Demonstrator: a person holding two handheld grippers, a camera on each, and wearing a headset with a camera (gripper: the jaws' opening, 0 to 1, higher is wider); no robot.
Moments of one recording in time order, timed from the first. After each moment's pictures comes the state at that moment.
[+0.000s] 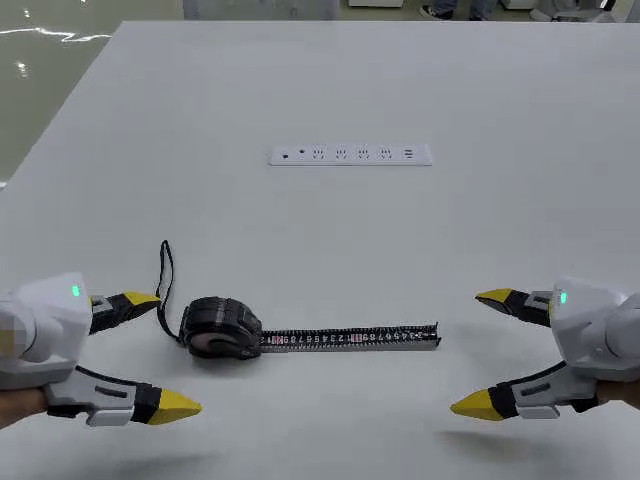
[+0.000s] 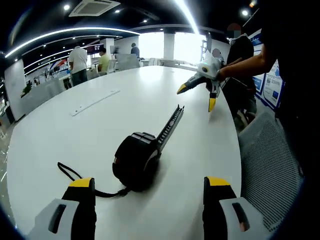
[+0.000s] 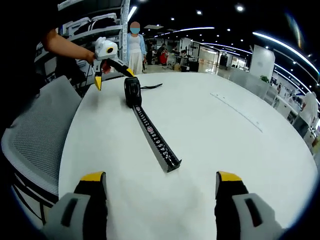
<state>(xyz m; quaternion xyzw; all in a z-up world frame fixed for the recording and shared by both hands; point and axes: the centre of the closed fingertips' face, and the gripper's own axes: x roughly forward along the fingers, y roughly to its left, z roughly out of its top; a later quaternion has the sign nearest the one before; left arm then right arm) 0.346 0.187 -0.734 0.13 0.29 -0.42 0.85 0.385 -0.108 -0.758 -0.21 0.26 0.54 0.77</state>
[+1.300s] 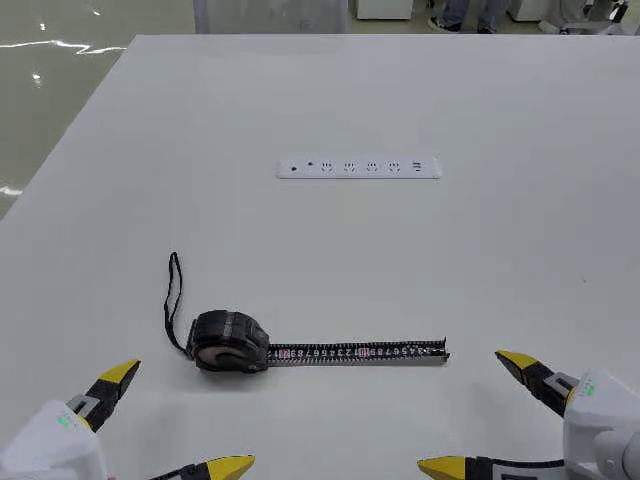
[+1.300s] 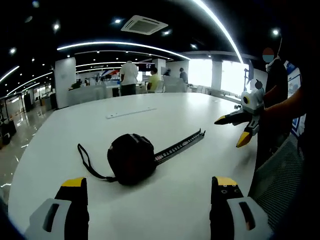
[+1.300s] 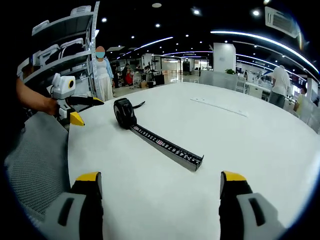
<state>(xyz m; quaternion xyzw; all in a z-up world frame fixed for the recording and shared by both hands) 0.313 0.176 -0.729 0.04 0.21 -0.22 0.95 0.340 -0.081 -0.749 -0.10 0.24 0.43 0.86</state>
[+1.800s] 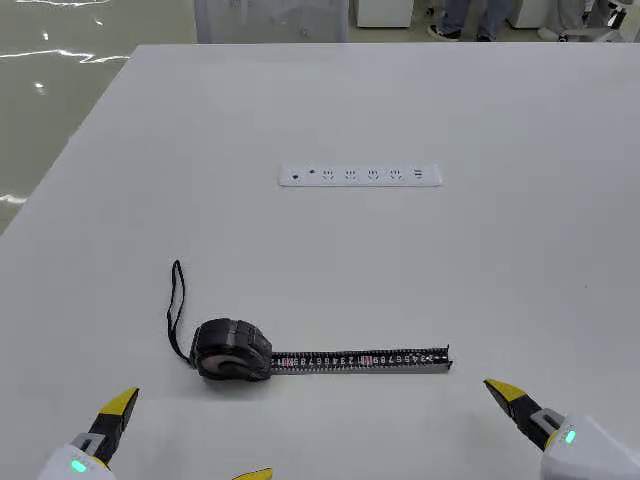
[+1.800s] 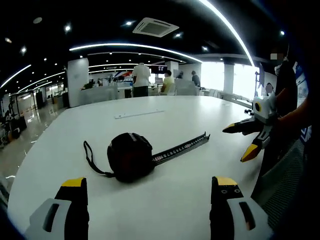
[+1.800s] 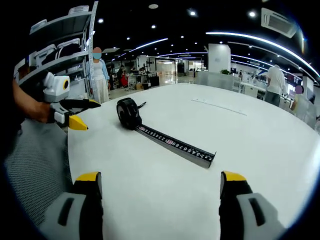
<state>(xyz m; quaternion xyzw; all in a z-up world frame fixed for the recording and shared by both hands) 0.301 0.164 -0.728 0.03 0.21 -0.17 0.96 0.322 -0.064 -0.752 -0.09 0.24 0.41 0.88</state>
